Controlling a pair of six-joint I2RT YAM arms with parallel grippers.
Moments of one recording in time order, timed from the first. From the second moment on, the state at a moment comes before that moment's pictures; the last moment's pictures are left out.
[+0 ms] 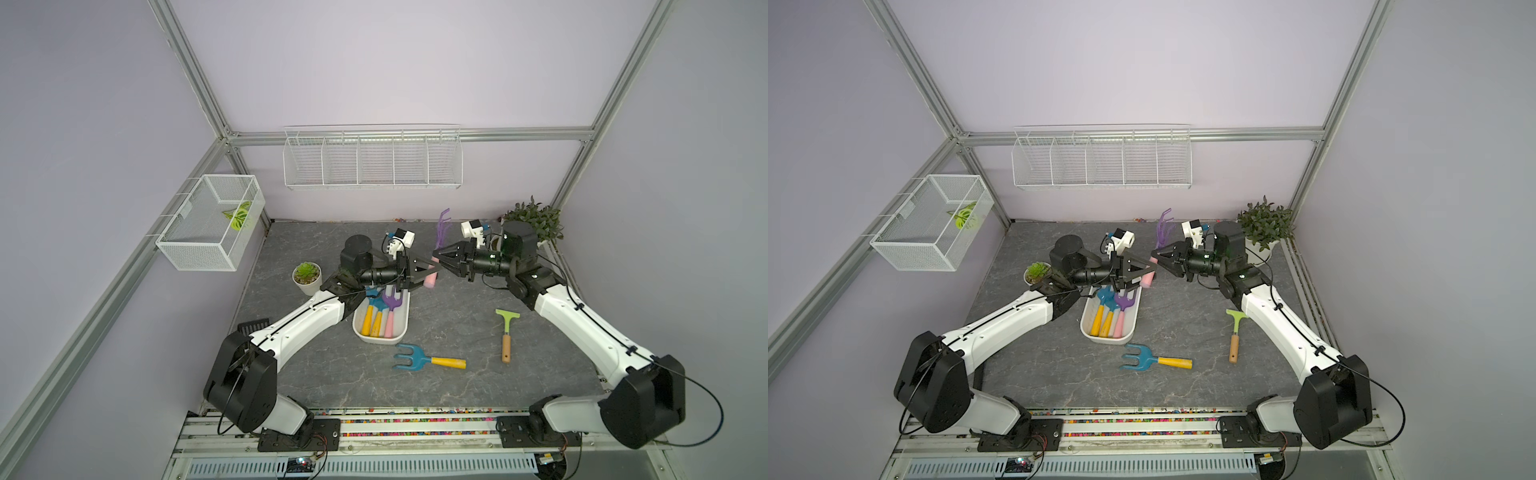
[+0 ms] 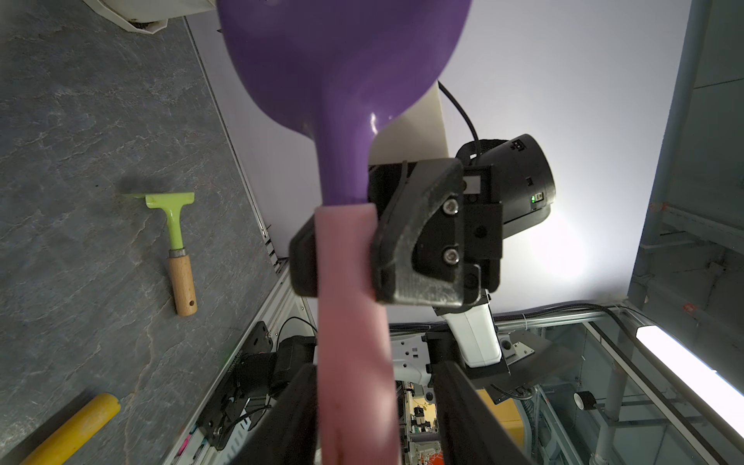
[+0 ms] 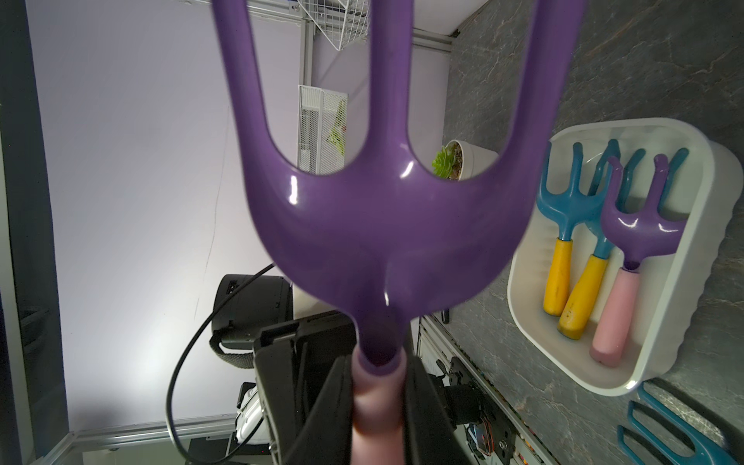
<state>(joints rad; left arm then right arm) -0.62 1.49 1.06 0.40 1.00 -1.32 0.37 1.36 1.14 -0.07 -0.86 1.20</state>
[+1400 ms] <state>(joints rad) -0.50 1.35 1.15 -0.56 0.70 -0.73 0.26 1.11 1.04 -0.36 -0.83 0.98</state>
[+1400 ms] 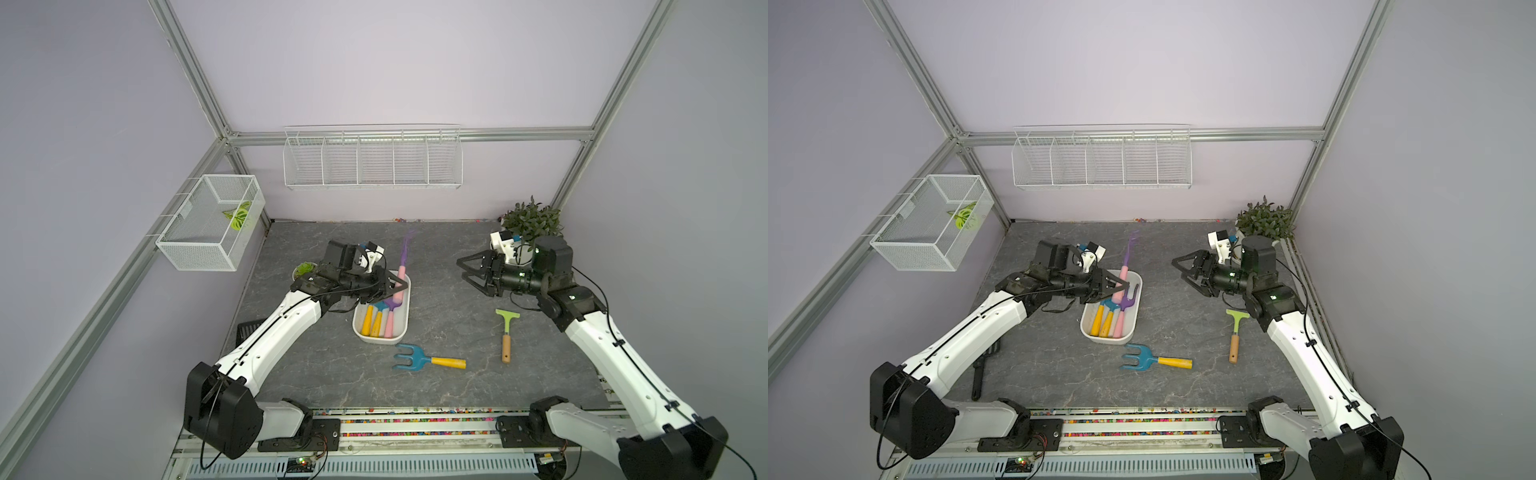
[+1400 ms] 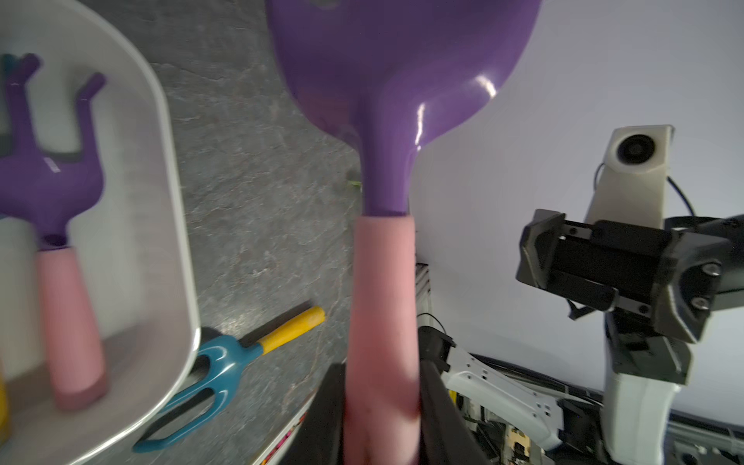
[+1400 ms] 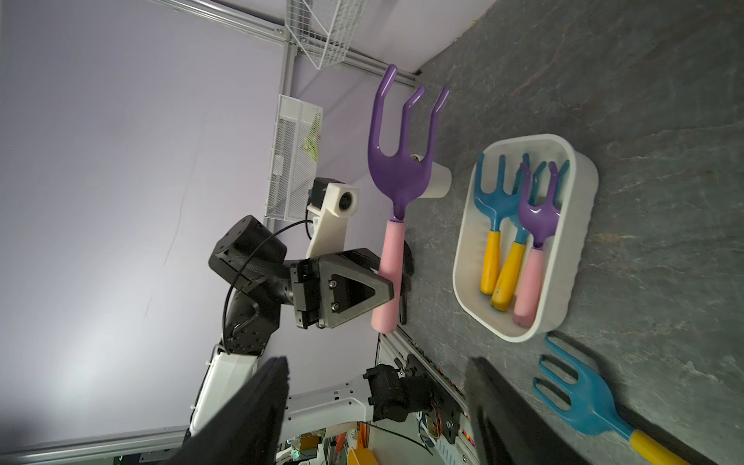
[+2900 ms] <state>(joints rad) -0.66 1.53 1.30 -0.97 0.02 -0.55 0.31 1.13 0.96 -0.66 -0.69 0.76</state>
